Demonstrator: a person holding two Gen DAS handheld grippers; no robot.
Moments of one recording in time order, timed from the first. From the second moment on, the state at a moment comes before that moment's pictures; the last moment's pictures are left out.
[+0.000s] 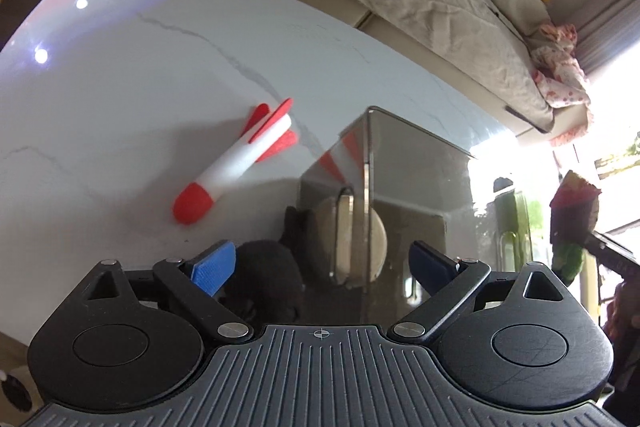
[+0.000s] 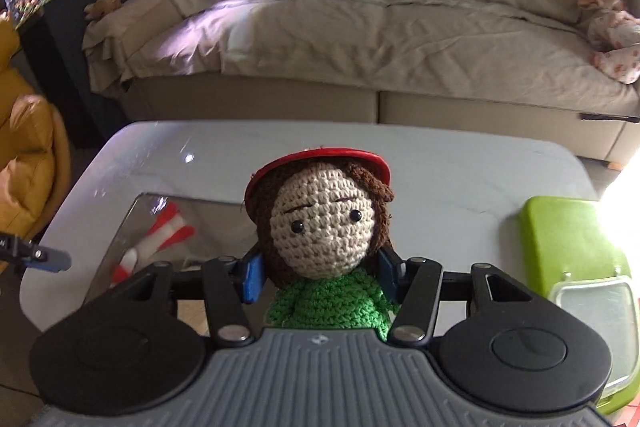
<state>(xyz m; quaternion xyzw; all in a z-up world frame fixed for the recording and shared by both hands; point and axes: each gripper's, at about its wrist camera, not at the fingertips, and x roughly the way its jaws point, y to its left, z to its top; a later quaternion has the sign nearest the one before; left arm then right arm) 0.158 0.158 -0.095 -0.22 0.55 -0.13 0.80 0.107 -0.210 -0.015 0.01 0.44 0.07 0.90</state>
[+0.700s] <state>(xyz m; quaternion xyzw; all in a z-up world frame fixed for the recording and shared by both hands) 0.192 0.223 -0.184 -0.27 0.57 -0.17 0.76 0.159 -0.123 -0.153 -0.07 0.64 0.04 0.76</state>
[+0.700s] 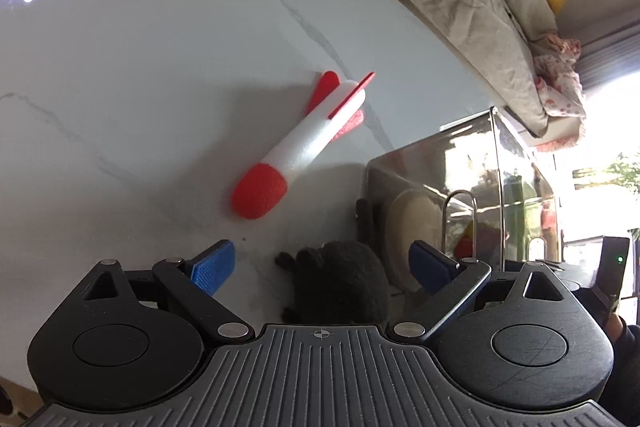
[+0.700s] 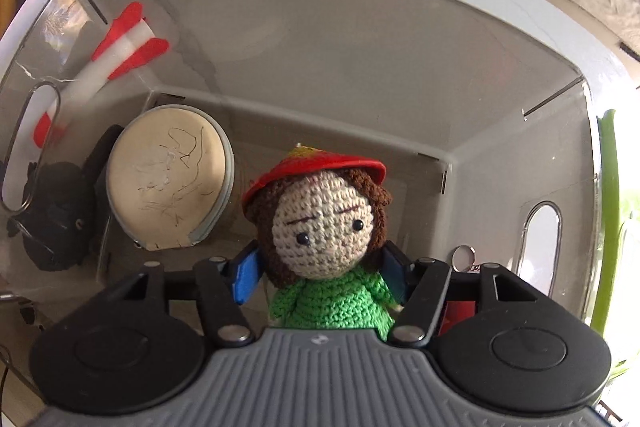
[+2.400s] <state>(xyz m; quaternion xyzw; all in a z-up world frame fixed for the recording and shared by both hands) 0.197 0.128 -0.048 0.12 0.47 -0.12 0.87 0.073 -0.251 -0.038 0.14 0.48 0.07 0.86</state>
